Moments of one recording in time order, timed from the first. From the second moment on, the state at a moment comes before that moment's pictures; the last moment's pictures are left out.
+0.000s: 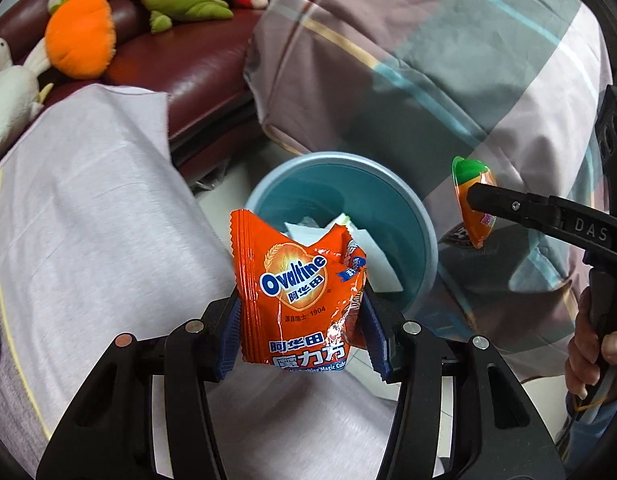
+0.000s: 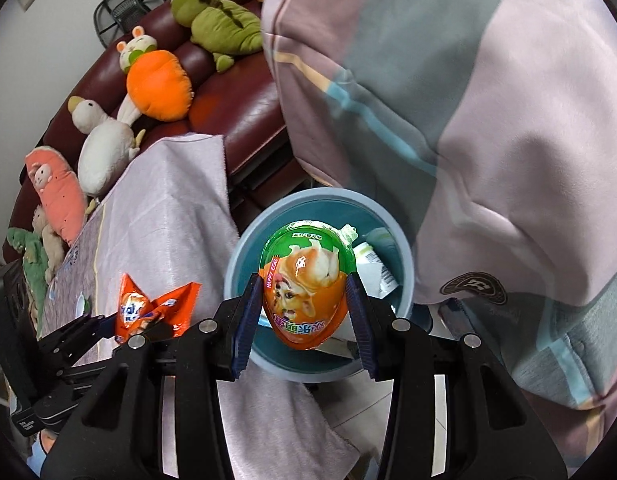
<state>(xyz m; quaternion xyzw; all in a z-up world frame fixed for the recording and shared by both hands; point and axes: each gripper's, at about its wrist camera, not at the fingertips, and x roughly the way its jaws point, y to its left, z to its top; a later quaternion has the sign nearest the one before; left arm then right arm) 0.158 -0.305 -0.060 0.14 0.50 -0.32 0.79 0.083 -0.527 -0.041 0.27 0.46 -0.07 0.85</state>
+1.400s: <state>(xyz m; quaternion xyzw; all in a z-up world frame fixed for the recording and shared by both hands) 0.172 -0.320 -0.091 0.13 0.52 -0.32 0.78 0.105 -0.538 -0.051 0.24 0.48 -0.07 0.84</state>
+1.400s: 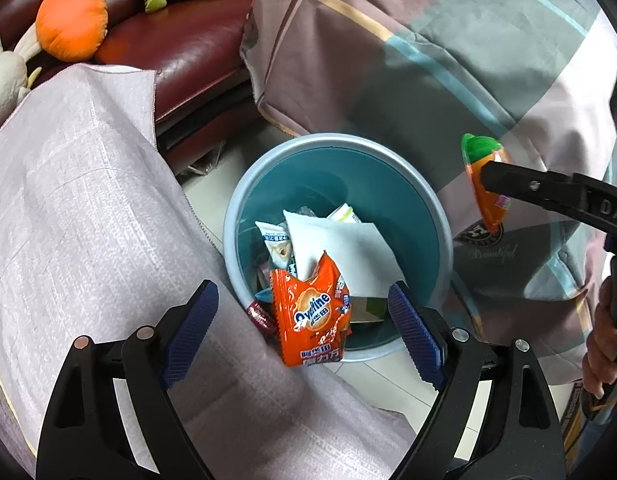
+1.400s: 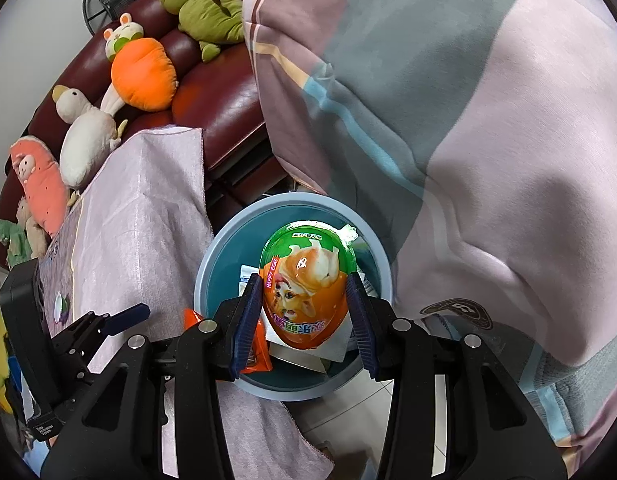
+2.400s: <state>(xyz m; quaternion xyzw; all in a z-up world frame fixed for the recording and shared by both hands) 0.178 -0.237 -0.076 0.08 0.52 -0.28 0.81 0.140 -0.470 -0.053 0.21 0.53 -0.04 0.82</state>
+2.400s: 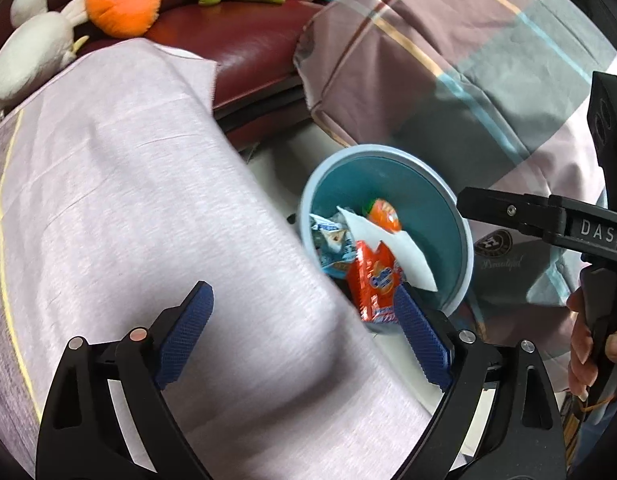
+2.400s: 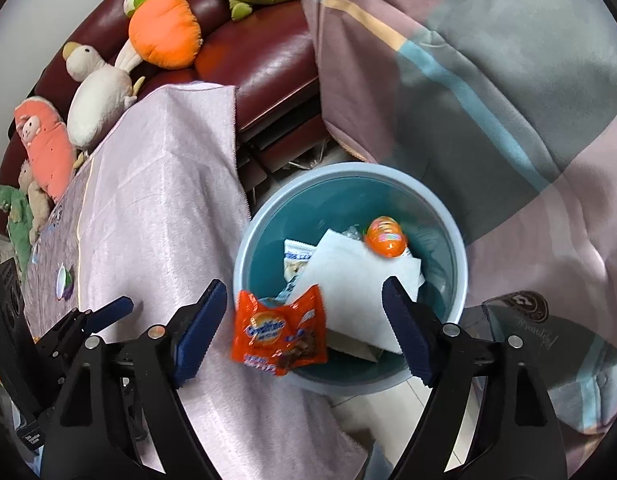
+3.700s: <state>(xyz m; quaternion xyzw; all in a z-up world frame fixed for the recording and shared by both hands) 0.114 0.278 -0.026 -0.07 0.46 0.06 0.88 0.170 -0.053 -0.008 0.00 0.57 0.17 0.81</state>
